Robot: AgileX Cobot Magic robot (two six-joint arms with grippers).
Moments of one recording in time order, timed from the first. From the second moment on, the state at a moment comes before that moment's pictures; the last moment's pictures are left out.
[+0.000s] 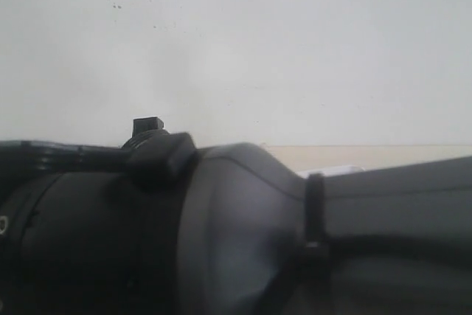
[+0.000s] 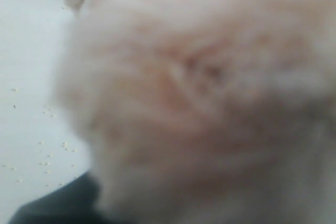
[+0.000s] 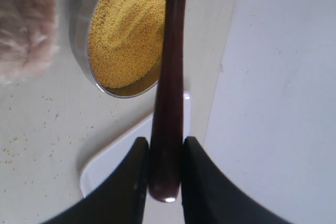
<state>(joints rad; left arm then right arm) 0.50 1.04 -0.24 -1.22 1.10 1.04 1.31 1.90 -1.53 -0.93 1.22 -0.05</state>
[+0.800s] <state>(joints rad) 0.50 1.04 -0.24 -1.22 1.10 1.04 1.34 1.90 -1.53 -0.93 1.22 0.06</state>
